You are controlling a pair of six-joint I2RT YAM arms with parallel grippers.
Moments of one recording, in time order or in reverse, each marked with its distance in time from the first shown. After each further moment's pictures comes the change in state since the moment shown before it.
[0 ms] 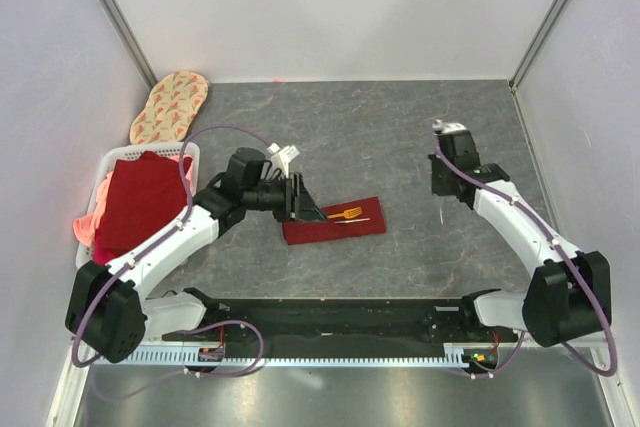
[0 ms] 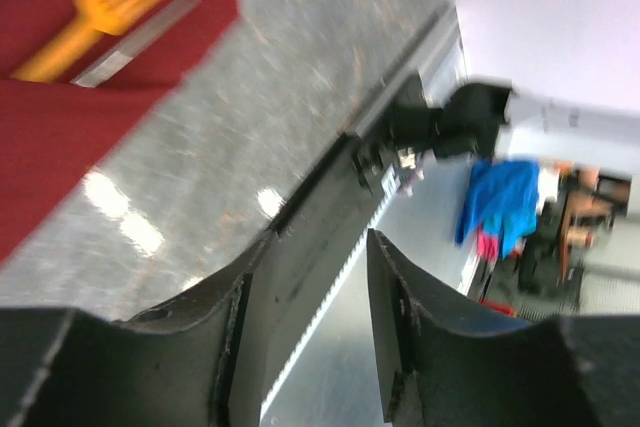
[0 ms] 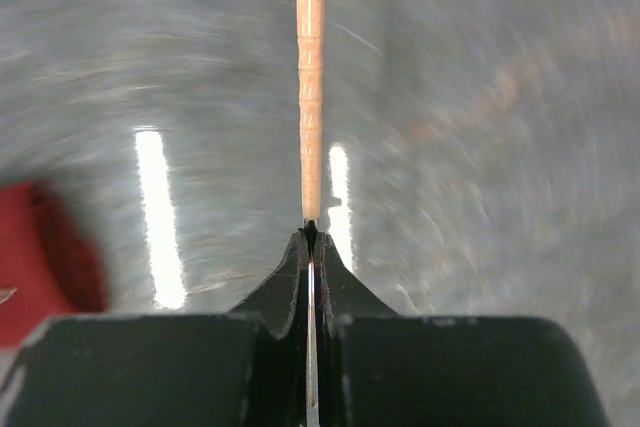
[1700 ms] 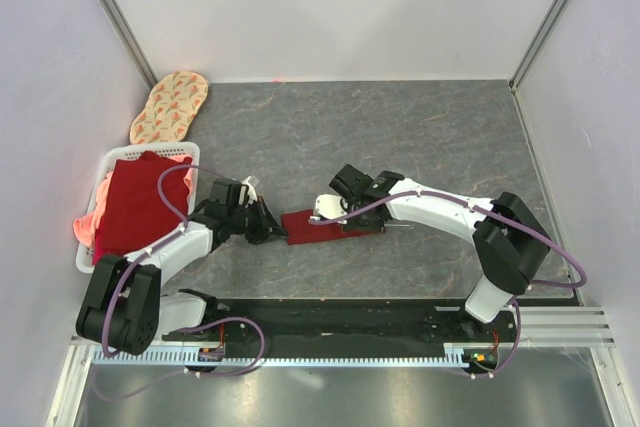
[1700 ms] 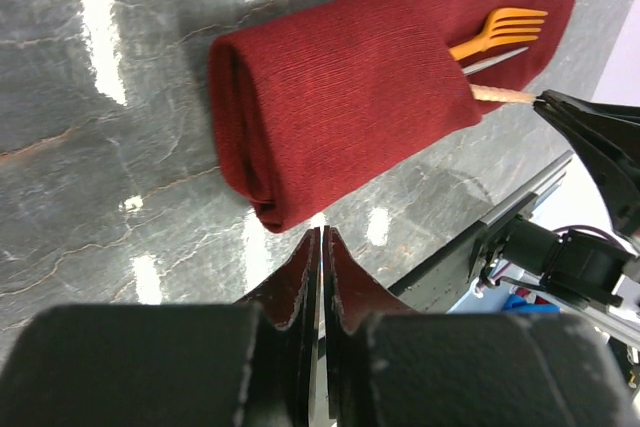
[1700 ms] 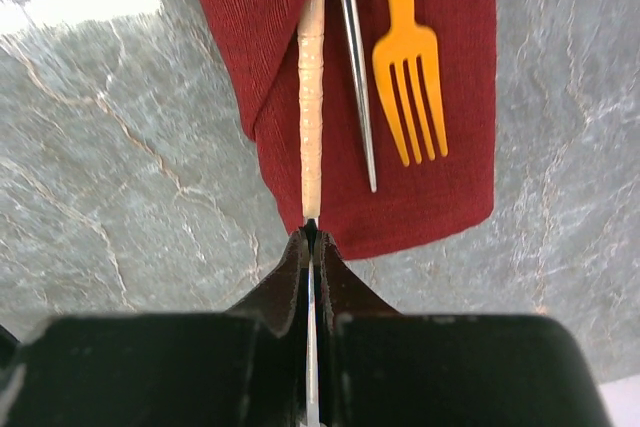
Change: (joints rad) left arm 0.282 0.046 -0.336 0.110 -0.160 -0.052; right arm 0.661 0.388 0.259 -0.237 -0.121 -0.878
